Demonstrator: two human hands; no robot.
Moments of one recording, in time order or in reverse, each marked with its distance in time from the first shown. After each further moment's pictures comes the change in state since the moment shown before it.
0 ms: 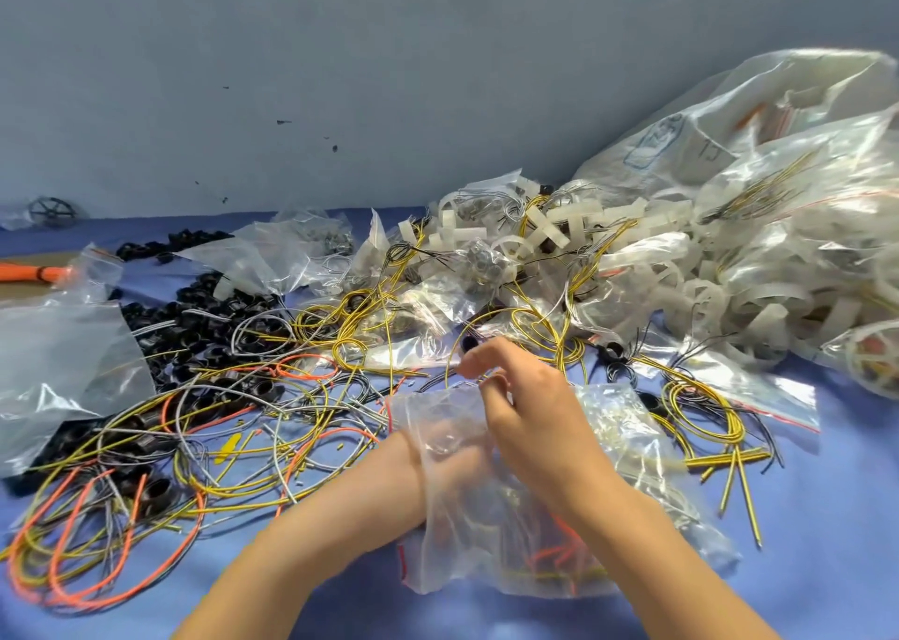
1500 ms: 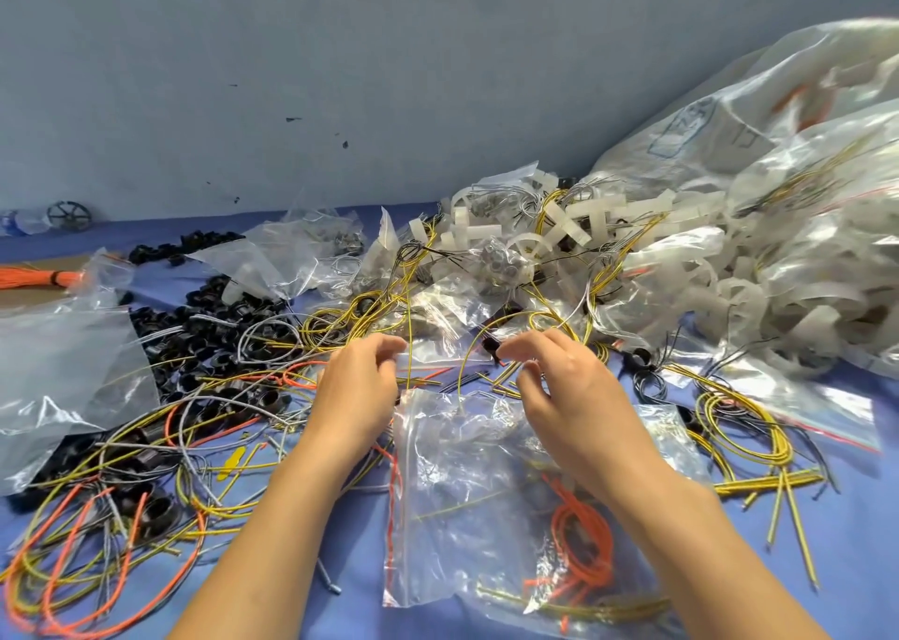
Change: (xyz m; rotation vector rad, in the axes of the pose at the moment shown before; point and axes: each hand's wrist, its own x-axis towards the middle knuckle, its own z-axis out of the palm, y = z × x) left_hand 0.083 -0.038 -0.066 0.403 0.686 -0.006; right_hand 0.021 0.017 -0.015 -0.237 -0.062 0.073
